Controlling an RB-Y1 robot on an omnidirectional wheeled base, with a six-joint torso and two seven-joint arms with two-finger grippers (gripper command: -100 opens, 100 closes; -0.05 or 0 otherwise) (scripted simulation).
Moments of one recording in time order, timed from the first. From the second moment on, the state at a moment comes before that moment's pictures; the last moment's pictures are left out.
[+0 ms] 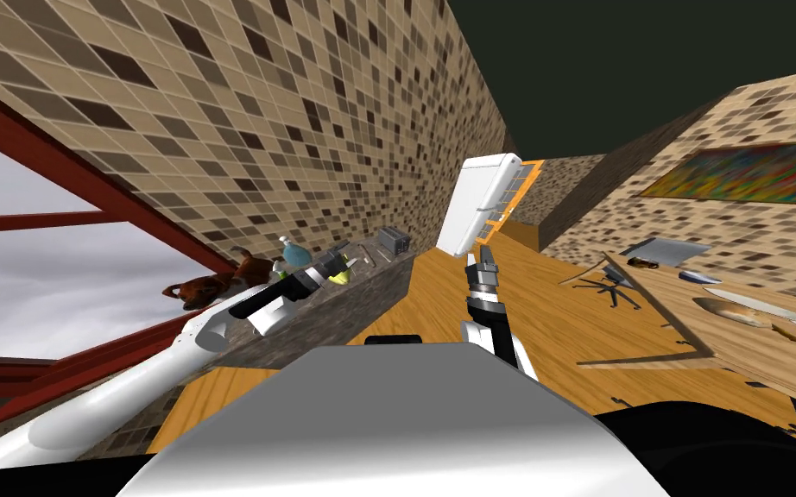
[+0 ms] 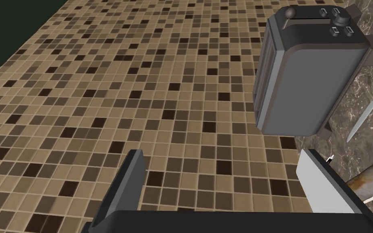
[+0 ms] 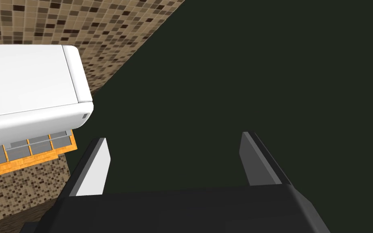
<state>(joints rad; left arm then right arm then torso) 0.25 1.08 -0.12 -2.25 0.50 -0.07 0.48 0.53 0.02 -0.07 -2.34 0.11 -0.36 0.01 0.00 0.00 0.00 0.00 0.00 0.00</state>
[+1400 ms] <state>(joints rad) 0.07 1.50 -0.42 -2.15 0.73 0.14 0.56 0.53 0.02 -0.07 -2.34 0.11 -0.36 0.01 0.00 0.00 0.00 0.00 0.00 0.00</state>
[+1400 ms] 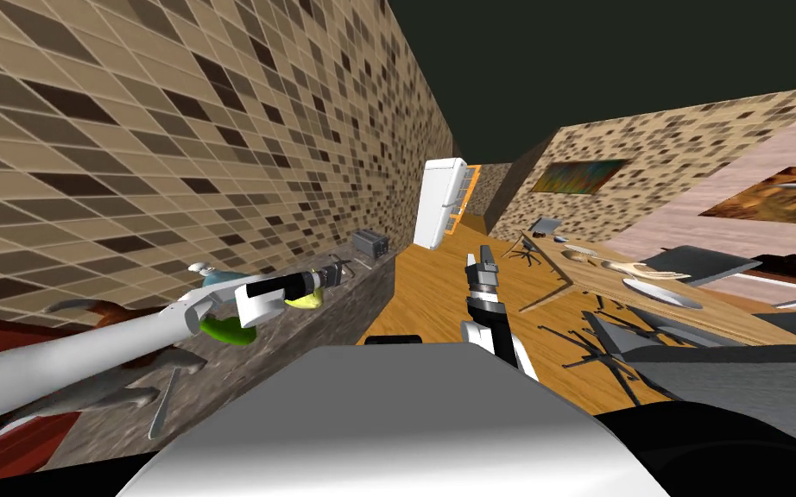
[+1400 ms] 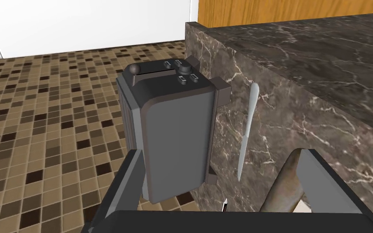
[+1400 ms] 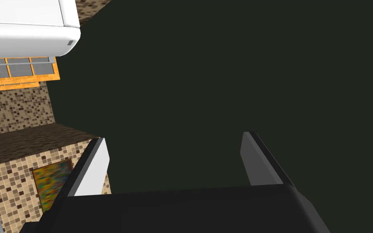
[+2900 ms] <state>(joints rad) -0.06 1.79 -0.79 -2.00 0.92 0.34 0.53 0.53 0.02 -0.07 -2.34 0.11 -0.36 0.01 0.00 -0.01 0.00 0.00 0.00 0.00</state>
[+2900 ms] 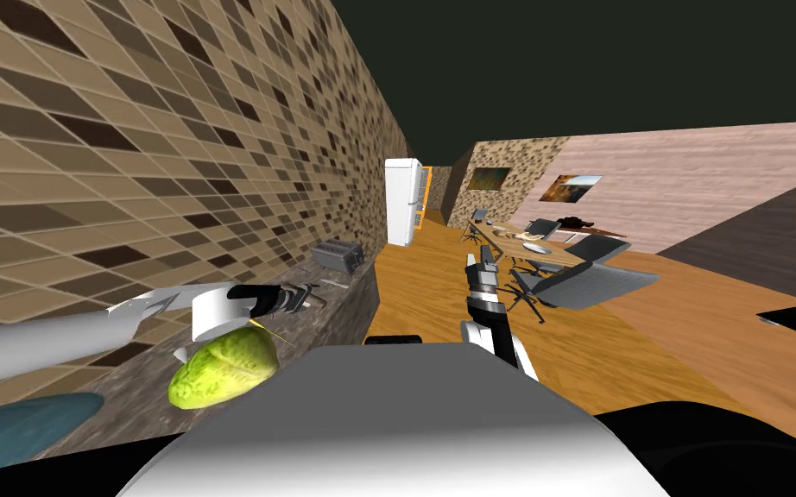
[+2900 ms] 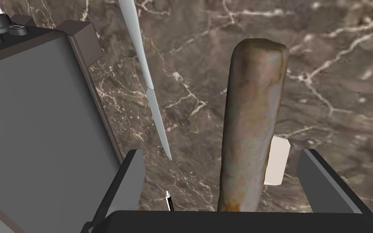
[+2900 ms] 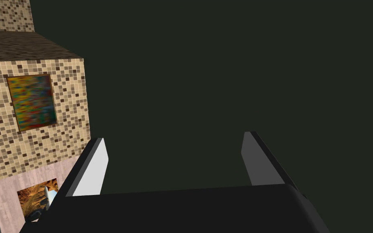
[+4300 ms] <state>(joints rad) -0.07 1.78 -0.92 -1.88 0.94 0.42 0.49 0.53 0.02 -0.07 -2.34 0.11 -0.36 0.01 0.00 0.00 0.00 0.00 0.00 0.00</state>
